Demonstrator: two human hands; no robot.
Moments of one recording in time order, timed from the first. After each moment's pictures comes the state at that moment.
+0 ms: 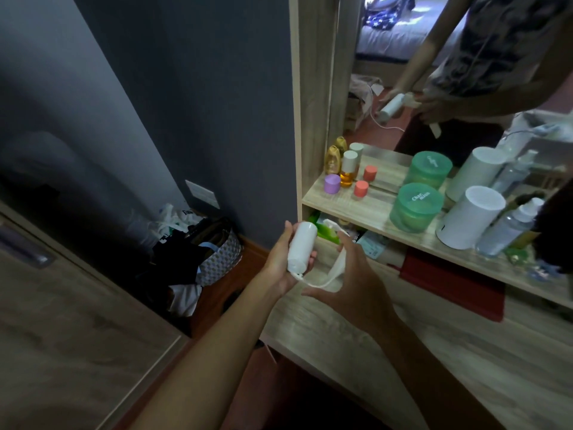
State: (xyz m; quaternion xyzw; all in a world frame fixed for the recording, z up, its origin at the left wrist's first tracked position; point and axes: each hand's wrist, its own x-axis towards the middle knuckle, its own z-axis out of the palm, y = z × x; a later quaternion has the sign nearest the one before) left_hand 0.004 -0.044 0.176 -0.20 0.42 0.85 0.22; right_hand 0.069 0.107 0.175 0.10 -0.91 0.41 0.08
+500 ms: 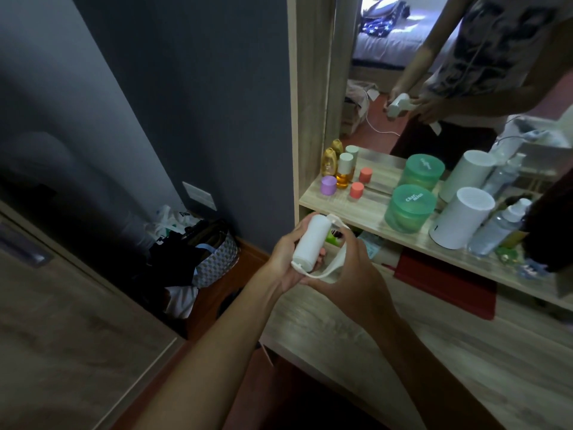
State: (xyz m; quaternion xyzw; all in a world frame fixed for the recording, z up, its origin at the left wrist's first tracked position) left_hand 0.014 -0.033 0.199 -0.12 0.40 0.87 0.26; right_hand 0.074 0.104 0.190 0.05 -0.92 0.39 0.09
